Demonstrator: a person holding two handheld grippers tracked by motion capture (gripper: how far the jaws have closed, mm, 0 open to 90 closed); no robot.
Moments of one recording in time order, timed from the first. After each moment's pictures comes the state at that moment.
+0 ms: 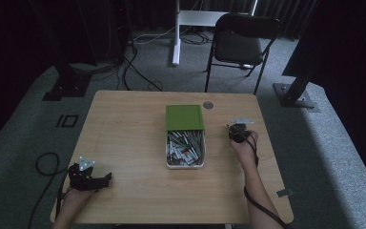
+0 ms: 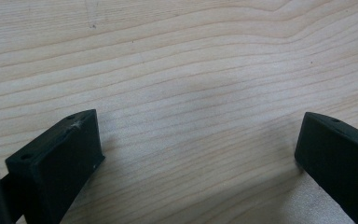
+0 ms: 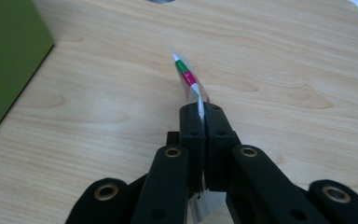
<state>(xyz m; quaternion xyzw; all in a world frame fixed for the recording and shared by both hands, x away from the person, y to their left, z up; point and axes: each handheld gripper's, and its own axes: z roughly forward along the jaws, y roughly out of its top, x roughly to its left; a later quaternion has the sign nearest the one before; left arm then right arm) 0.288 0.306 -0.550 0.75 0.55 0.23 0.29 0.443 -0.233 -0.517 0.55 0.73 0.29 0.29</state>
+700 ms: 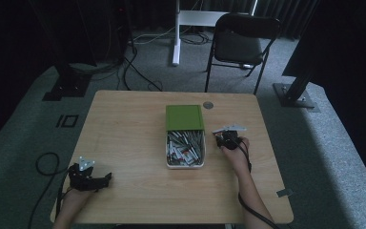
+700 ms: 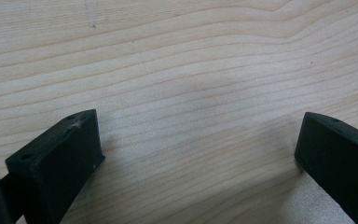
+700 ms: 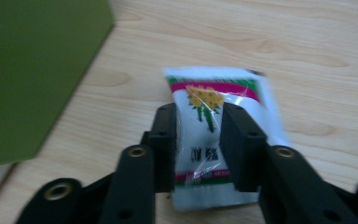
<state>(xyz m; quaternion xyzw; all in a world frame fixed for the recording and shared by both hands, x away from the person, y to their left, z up) 0.288 0.306 -0.550 0.75 0.55 0.23 0.29 0.431 -0.210 -0.540 0.54 0.74 0.34 0.23</state>
